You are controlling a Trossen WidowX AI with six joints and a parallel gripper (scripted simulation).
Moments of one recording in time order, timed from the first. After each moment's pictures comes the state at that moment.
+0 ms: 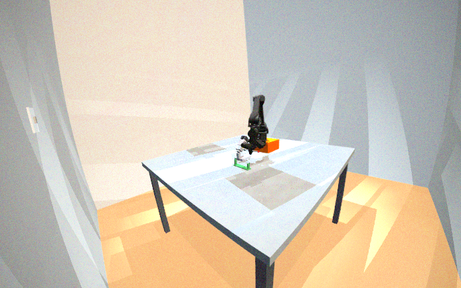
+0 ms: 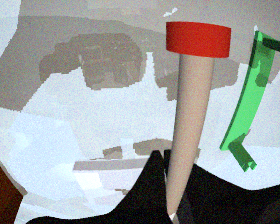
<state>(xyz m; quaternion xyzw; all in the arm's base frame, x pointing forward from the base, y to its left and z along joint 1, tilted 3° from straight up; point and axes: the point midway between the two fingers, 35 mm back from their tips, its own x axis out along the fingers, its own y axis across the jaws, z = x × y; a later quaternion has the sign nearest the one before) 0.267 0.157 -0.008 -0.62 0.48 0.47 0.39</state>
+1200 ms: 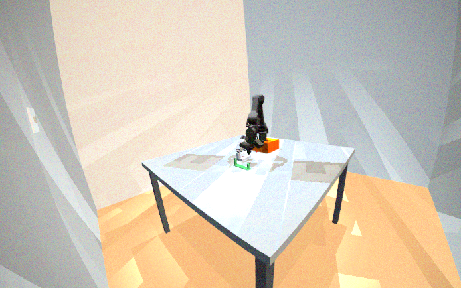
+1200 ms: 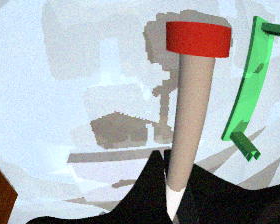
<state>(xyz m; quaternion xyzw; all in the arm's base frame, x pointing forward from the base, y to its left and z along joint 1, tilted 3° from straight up) 0.270 0.142 -0.008 -0.63 0.48 0.47 0.39</state>
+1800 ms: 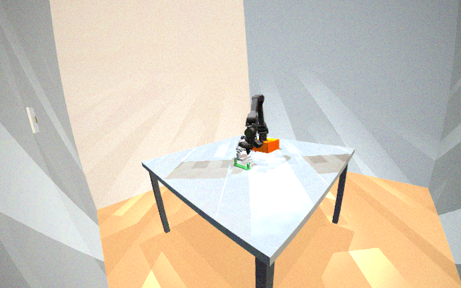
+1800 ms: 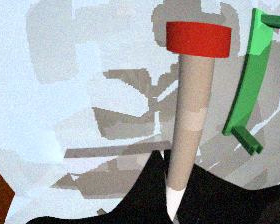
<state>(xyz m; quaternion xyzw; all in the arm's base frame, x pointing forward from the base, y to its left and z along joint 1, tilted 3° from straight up) 0.272 0.135 -0.008 -0.63 0.48 0.47 0.40</state>
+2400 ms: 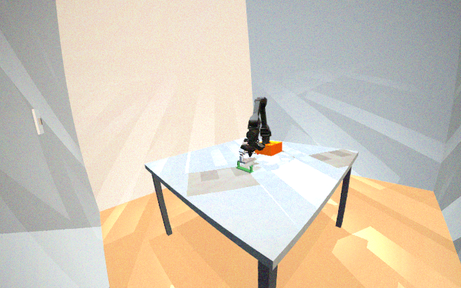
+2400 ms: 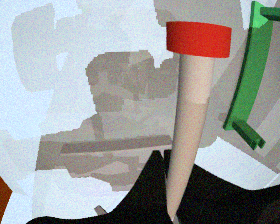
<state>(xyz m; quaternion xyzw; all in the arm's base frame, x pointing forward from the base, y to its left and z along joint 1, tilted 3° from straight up) 0.274 0.127 -0.008 -0.63 0.48 0.46 0.40</state>
